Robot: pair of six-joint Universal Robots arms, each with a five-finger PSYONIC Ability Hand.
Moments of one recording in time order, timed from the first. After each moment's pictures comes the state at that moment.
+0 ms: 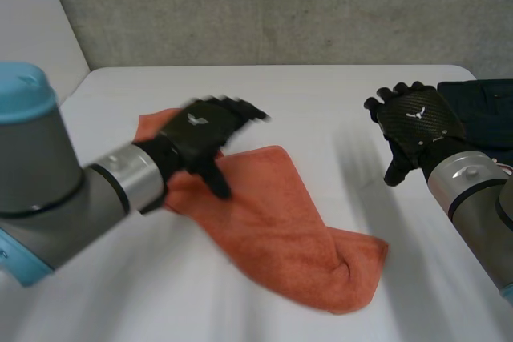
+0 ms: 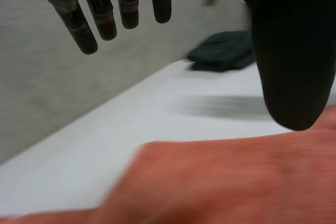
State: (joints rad) left arm 4.27 -1.84 -1.52 3.15 -1.17 3.32; right arm 1.92 -1.43 1.72 -0.15 1.48 2.67; left_hand 0.19 0.20 0.21 0.20 0.04; right_hand 0.19 0.21 0.20 0.23 0.05
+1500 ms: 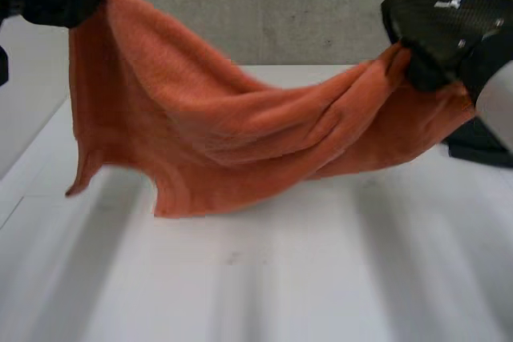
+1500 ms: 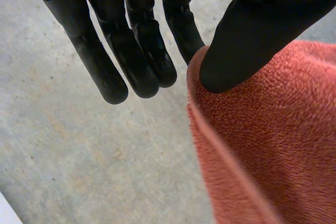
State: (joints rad) left arm 4.42 -1.40 -1.40 3.08 -1.37 3.42; right arm 1.97 -1.59 1.38 0.14 1.44 2.62; left_hand 1.14 1.19 1.19 1.20 0.98; right_hand 0.94 1.16 1.18 1.19 0.97
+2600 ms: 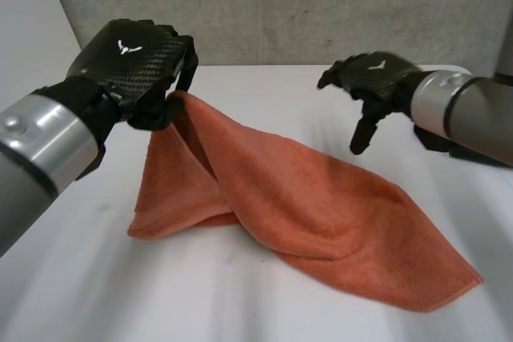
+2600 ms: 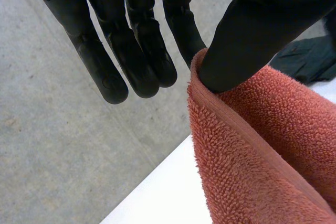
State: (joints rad) left arm 4.25 -1.50 -1.55 3.08 -1.36 3.44; right arm 1.91 -1.05 0.92 0.51 1.19 2.72; left_hand 1.14 1.19 1.19 1.20 0.98; right_hand 0.19 0.21 0.20 0.23 0.05
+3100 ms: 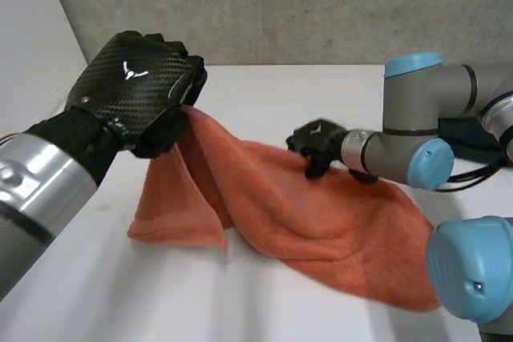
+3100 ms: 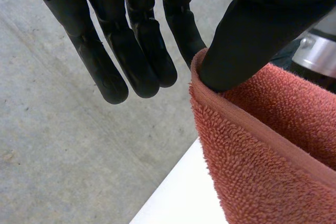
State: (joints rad) left arm 4.25 -1.40 -1.73 3.23 -1.29 3.51; right arm 1.99 -0.35 0.24 0.71 1.11 2.62; left_hand 1.14 1.19 1.19 1.20 0.98; right_hand 0.97 1.13 1.12 1.12 0.92
